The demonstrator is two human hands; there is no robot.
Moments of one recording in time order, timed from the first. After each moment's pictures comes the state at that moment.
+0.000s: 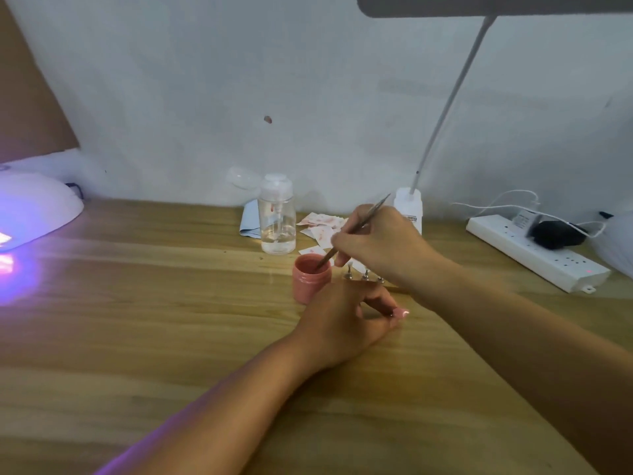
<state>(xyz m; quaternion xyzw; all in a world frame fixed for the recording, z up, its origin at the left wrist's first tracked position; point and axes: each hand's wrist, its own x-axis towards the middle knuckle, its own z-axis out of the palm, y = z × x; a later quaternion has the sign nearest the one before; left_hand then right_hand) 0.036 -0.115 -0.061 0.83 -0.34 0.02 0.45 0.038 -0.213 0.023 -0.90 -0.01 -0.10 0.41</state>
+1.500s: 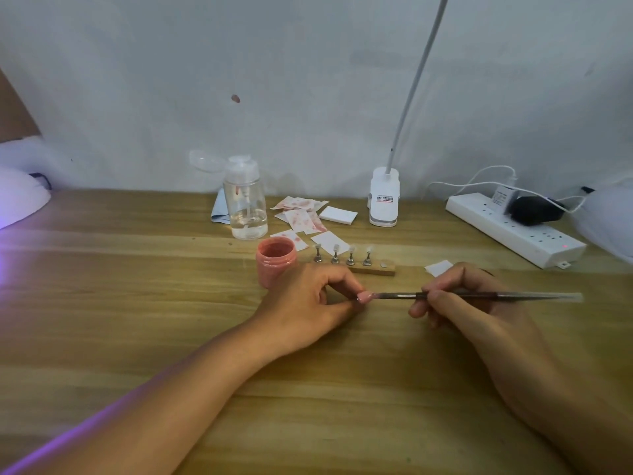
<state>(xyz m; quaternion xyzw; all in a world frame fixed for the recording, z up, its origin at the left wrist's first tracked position) 0.036 -0.120 -0.061 0.83 -0.34 0.02 0.44 -0.060 -0.311 -0.039 -0.75 -0.01 -0.17 0.64</state>
